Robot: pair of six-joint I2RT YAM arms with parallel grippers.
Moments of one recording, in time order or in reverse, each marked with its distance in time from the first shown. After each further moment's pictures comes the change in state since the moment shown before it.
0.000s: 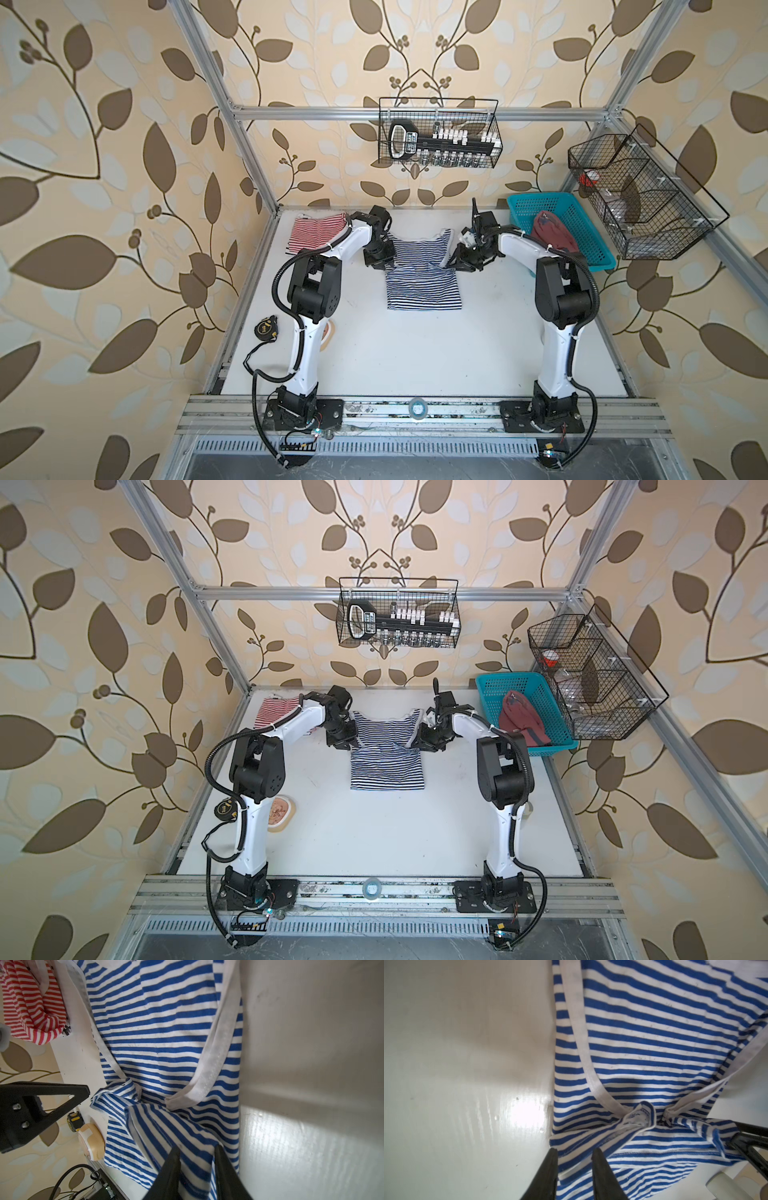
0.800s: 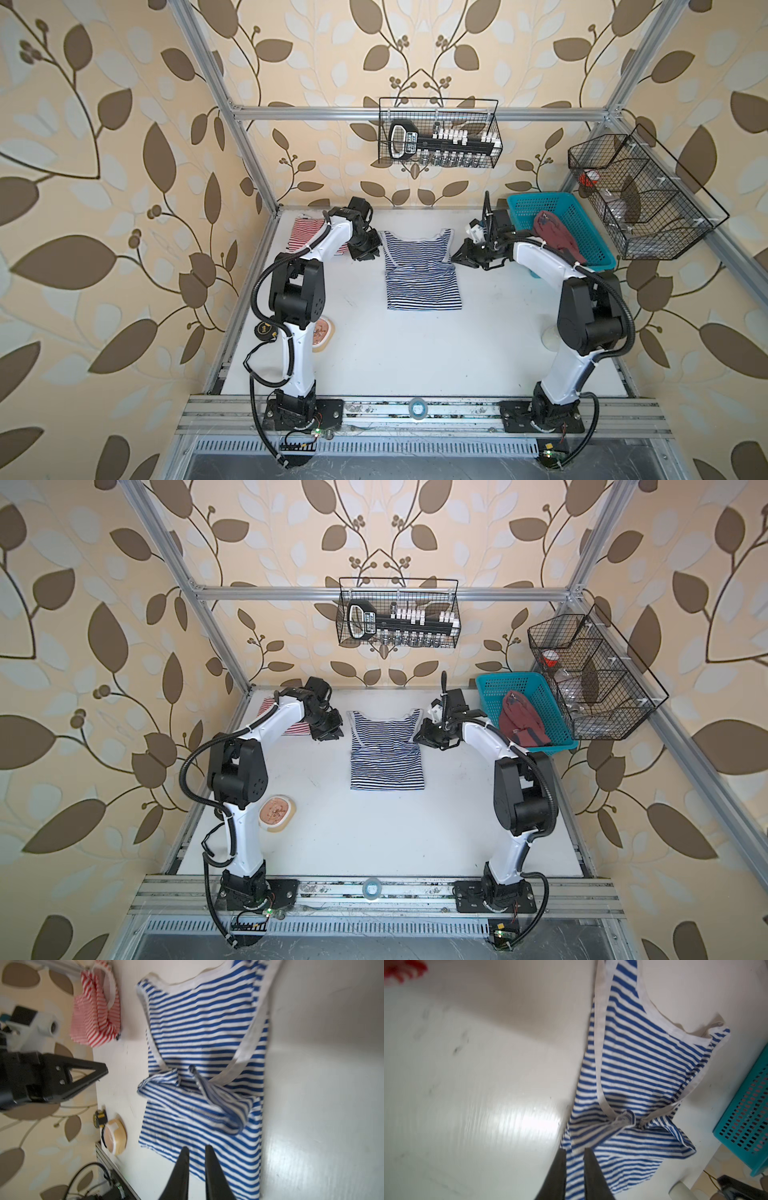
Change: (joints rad) left arm 0.054 -0.222 -0.162 0.056 -0.013 -0.078; right arm 0.071 -0.297 -0.213 0.120 0.012 0.045
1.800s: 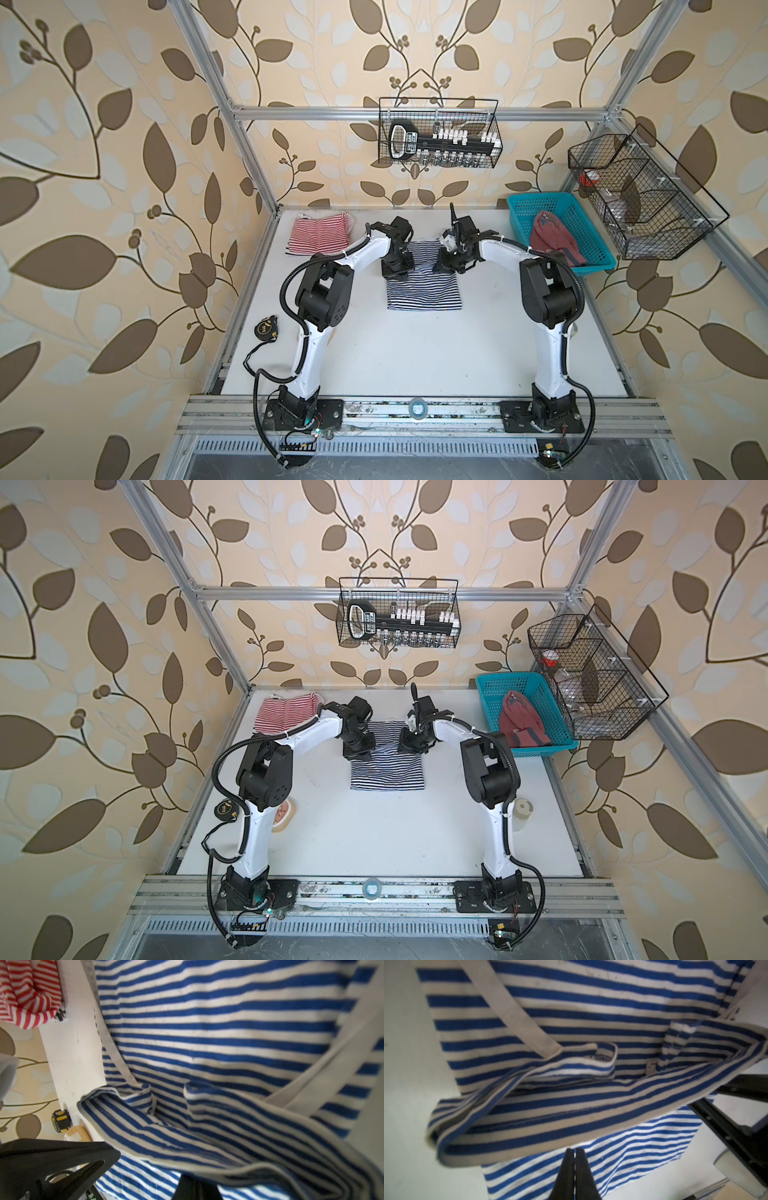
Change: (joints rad) left arm -0.185 0.216 0.109 -0.014 0.008 0.041; right arm 0.045 0.382 0.247 0.007 0.034 0.004
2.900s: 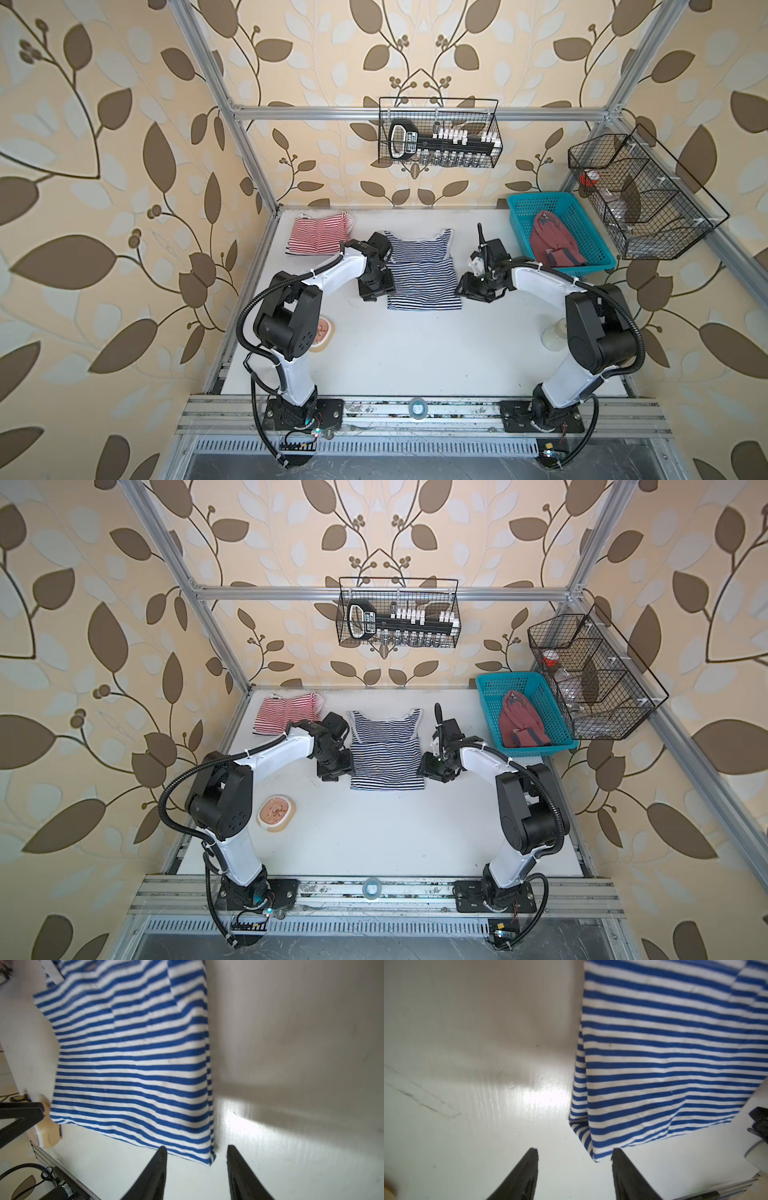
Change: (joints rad) left arm -0.002 -0.404 -0.539 0.101 -0.071 -0.057; right arm -0.034 -0.484 -0.586 0.030 0.138 -0.017
